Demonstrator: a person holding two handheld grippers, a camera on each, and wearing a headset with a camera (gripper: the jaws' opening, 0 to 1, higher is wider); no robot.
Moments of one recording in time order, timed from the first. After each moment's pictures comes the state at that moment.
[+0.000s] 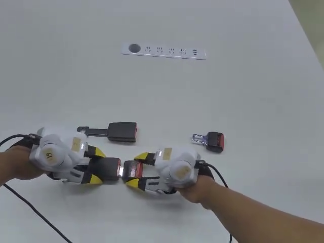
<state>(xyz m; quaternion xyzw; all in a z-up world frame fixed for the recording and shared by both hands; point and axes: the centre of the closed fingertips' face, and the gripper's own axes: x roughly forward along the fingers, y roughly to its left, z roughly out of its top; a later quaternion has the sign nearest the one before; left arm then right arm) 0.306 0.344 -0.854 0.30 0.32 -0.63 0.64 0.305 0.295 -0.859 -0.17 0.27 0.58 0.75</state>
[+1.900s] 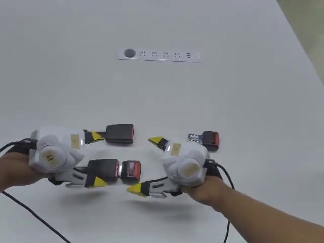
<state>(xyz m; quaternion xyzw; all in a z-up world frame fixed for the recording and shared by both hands) 0.325 0.331 -0.818 0.30 0.29 -0.57 0.71 0.317 0.260 -0.818 -0.16 0.25 0.53 0.80</state>
